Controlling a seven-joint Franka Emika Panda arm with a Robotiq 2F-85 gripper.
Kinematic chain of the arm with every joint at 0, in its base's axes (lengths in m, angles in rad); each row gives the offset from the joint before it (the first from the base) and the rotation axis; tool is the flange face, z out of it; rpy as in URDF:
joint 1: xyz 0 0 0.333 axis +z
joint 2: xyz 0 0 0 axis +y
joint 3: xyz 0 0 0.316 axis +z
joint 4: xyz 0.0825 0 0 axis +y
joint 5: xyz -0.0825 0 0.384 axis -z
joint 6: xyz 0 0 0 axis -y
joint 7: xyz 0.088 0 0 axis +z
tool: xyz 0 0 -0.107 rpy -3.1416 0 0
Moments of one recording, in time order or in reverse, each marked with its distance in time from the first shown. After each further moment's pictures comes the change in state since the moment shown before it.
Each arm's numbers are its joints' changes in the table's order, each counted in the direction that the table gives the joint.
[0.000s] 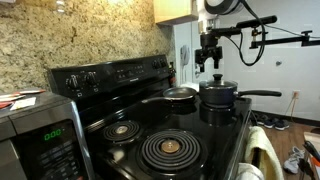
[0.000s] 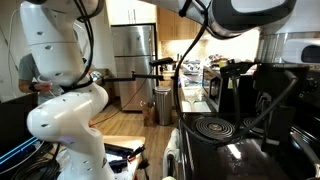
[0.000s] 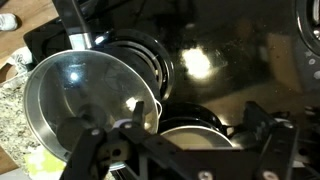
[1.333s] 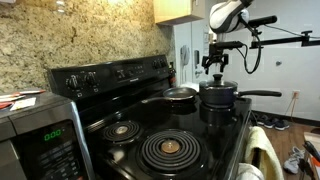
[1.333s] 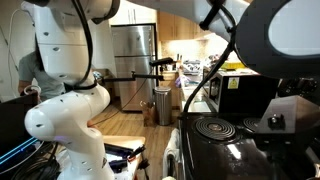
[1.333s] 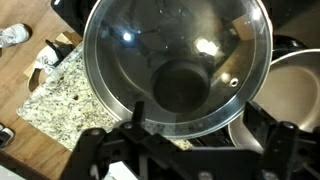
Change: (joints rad) arm -0.104 0.168 -0.149 -0.055 -0.017 0.229 -0.046
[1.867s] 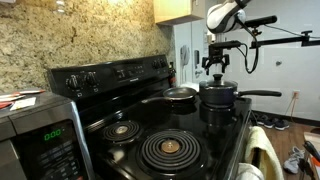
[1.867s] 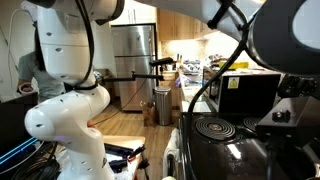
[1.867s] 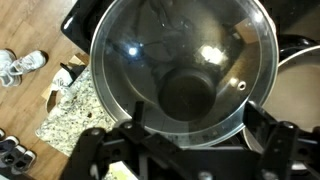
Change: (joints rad) arm 0.000 0.039 -0.006 -0.061 0.002 -0.103 -0.100
